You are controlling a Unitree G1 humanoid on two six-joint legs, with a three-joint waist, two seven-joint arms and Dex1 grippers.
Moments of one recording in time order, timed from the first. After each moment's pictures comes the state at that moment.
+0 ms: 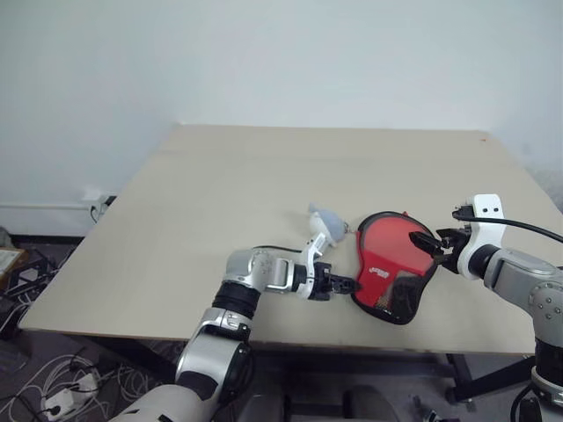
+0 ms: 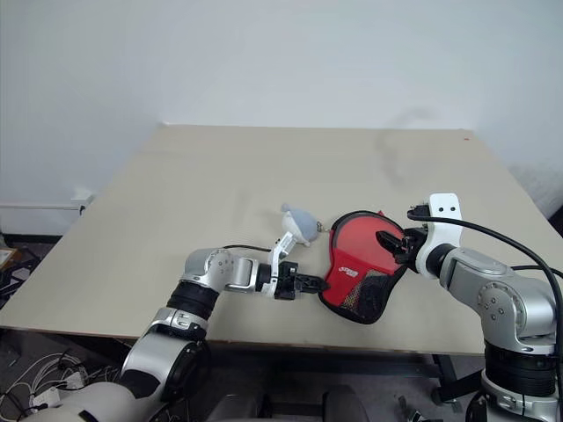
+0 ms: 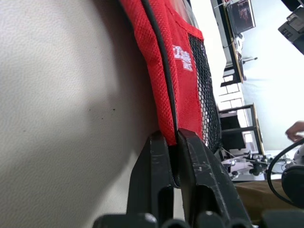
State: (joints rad) left arm -0.69 0.02 -0.05 0.52 -0.53 1.27 -0.73; right arm -0.27 -0.58 -0.29 -0.38 0.70 1.17 0.17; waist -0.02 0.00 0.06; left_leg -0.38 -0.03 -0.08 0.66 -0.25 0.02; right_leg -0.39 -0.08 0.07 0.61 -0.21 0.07
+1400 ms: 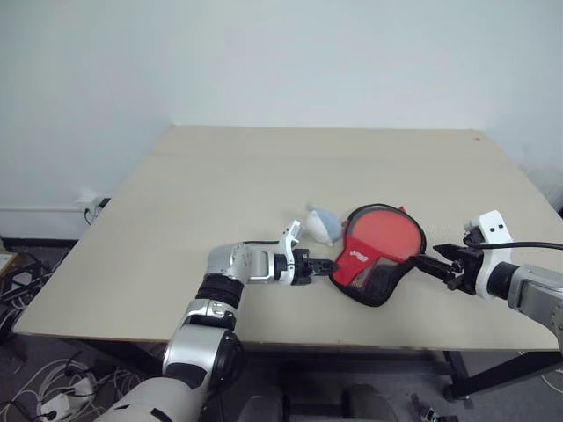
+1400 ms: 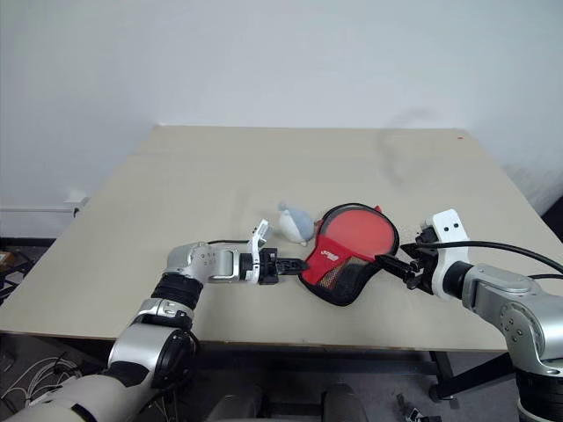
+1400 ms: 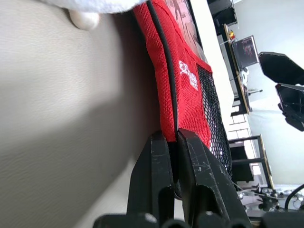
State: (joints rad) left arm -0.73 0.13 0.02 0.66 -0.52 1.14 -0.77; right arm -0.11 -0.74 -0.27 -0.41 0.67 1.06 0.51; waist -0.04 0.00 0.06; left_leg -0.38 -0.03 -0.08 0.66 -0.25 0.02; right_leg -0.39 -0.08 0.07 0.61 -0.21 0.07
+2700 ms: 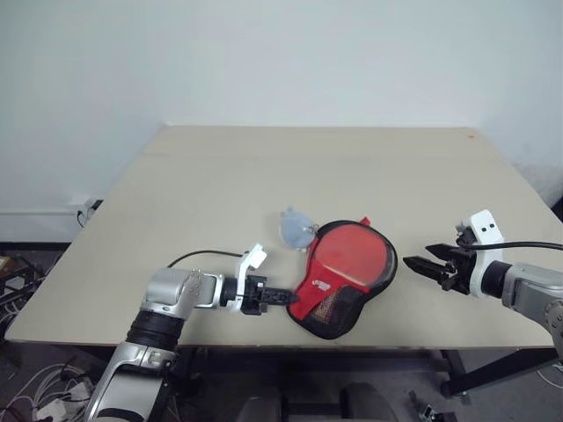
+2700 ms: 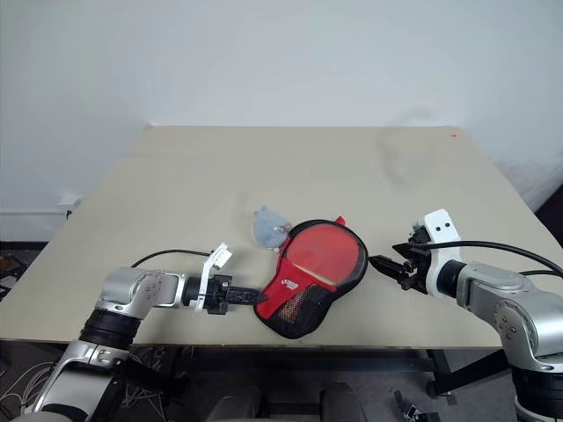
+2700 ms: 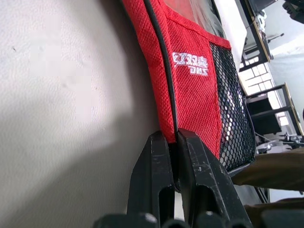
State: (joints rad) left arm -0.41 0.48 -0.14 0.15 -0.59 1.22 -1.01; right arm -0.12 -0.75 -0.22 -0.41 0.66 1.04 0.53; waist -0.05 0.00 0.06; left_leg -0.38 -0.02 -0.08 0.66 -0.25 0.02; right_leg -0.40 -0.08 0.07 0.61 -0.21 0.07
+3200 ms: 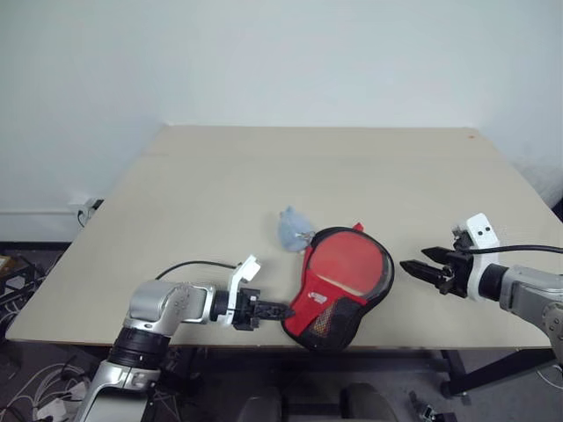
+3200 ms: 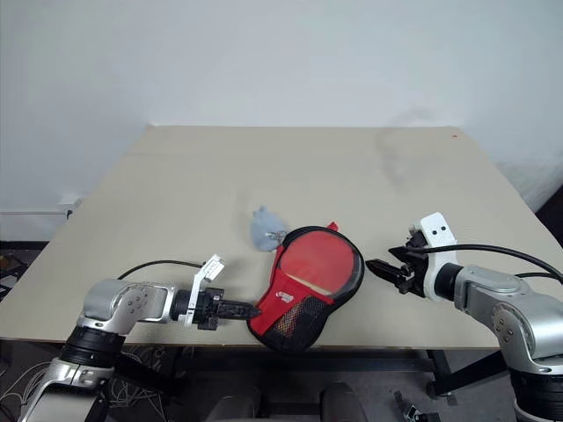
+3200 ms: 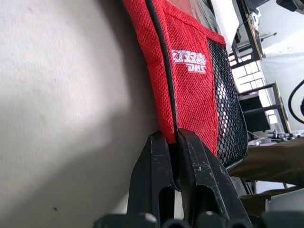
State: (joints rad) left arm -0.32 0.53 -0.11 0.02 -0.67 1.31 -0.97; right arm -0.11 -0.75 -0.21 -0.41 0.66 1.02 0.55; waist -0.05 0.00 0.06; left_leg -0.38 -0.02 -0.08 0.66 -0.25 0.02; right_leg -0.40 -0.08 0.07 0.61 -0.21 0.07
